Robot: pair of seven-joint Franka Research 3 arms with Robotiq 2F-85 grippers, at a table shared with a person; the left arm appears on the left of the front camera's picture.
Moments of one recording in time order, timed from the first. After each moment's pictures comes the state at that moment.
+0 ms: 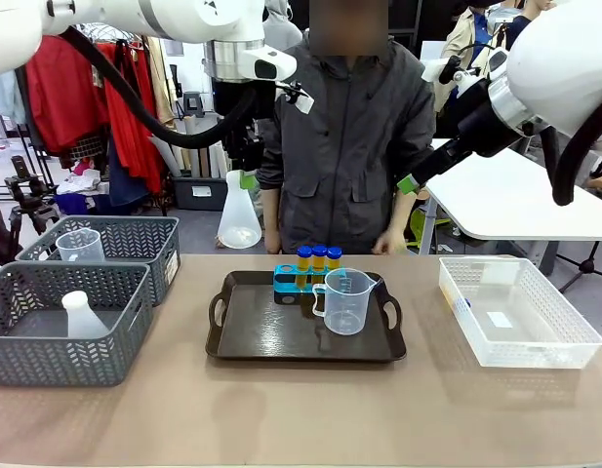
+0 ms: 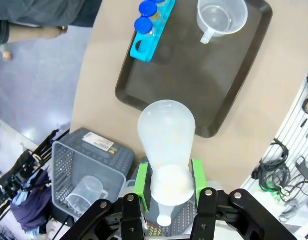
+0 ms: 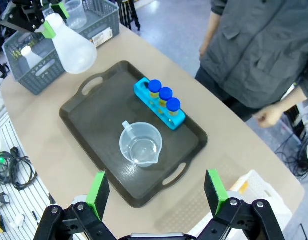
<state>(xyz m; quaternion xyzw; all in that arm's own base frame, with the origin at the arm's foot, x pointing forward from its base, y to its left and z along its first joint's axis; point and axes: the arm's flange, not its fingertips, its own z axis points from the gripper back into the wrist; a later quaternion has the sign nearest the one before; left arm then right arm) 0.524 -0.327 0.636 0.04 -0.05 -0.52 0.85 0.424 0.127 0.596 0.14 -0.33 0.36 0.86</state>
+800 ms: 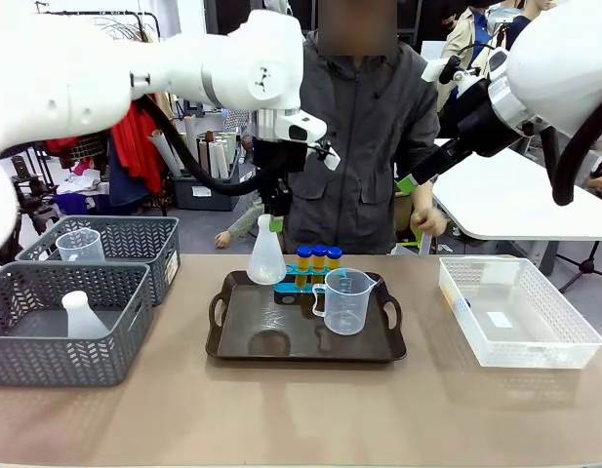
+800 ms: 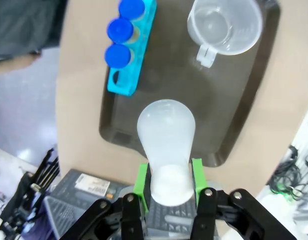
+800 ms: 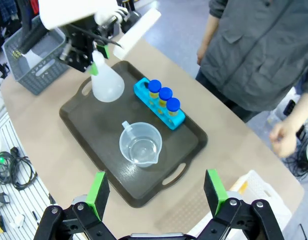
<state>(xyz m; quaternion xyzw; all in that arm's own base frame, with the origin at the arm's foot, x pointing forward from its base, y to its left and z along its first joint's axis) 0.576 -0.376 0.529 0.02 0.00 -0.58 0.82 0.424 0.127 0.596 0.14 -0.33 0.36 0.86</state>
